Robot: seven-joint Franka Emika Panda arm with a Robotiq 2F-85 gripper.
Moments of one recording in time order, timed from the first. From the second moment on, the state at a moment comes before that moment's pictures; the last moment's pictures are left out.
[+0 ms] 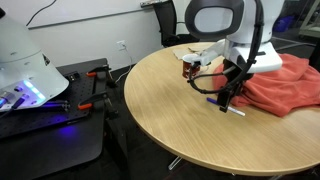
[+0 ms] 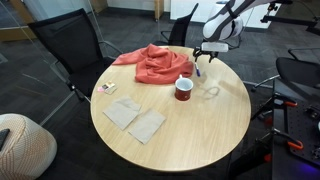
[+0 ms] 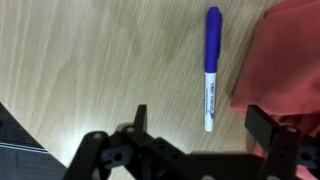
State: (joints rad) arm -0.19 0.79 -0.24 -1.83 0.36 2.66 0.43
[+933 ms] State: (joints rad) arm -0.19 0.89 -0.25 -1.73 0.36 2.66 0.44
